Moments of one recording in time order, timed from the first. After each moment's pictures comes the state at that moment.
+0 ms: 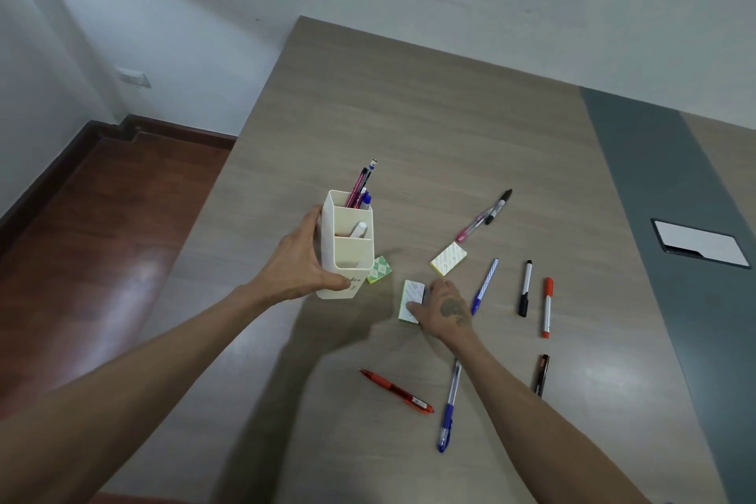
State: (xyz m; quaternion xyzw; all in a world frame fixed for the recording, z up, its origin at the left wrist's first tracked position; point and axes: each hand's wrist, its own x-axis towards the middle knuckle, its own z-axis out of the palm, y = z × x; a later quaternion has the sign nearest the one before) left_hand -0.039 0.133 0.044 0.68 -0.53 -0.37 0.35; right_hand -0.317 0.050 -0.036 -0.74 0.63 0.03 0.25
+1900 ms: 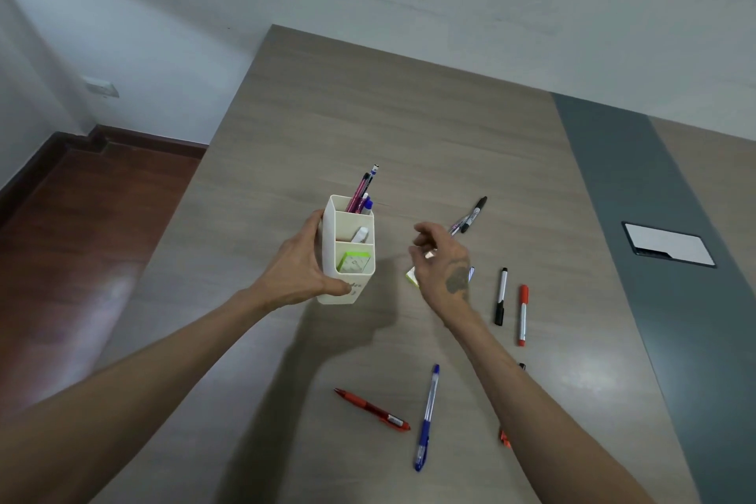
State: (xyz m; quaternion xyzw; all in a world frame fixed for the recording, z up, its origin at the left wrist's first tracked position) left_hand -0.066 0.093 0.045 0.66 -0.54 -0.39 0.35; right_hand -0.298 0.004 0.050 -0.75 0.50 -0.37 0.22
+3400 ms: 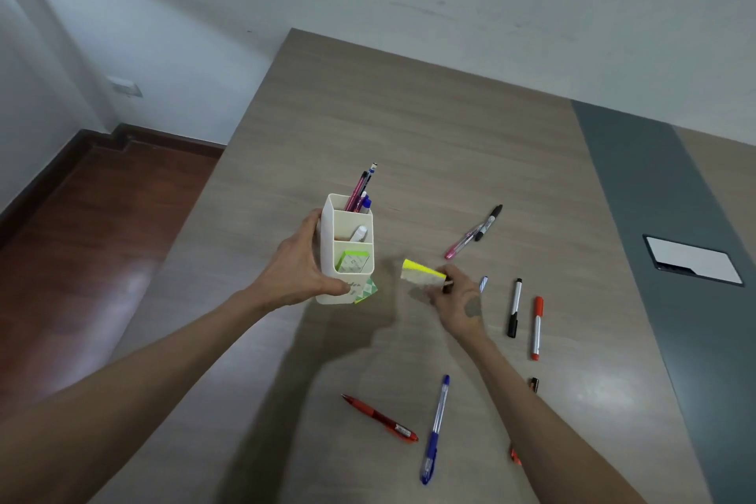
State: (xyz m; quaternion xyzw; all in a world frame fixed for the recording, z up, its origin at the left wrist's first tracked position) left_hand -0.048 0.099 0.045 0.68 -0.53 -0.37 0.35; right_hand -0.326 0.002 0.000 -0.68 0.60 -0.23 0.36
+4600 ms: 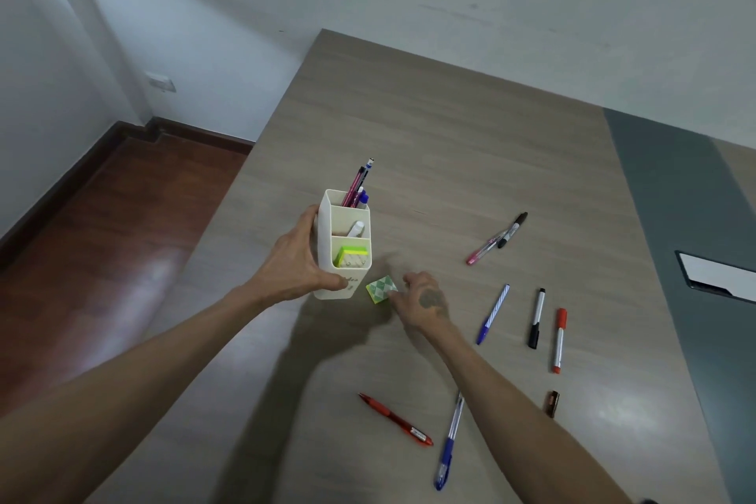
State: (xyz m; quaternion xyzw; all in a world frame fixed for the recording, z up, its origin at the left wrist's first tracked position) left_hand -0.019 0.118 0.044 0.70 -0.51 -0.35 0.36; right_hand -0.253 0.016 -0.038 -0.78 0.57 0.01 0.27
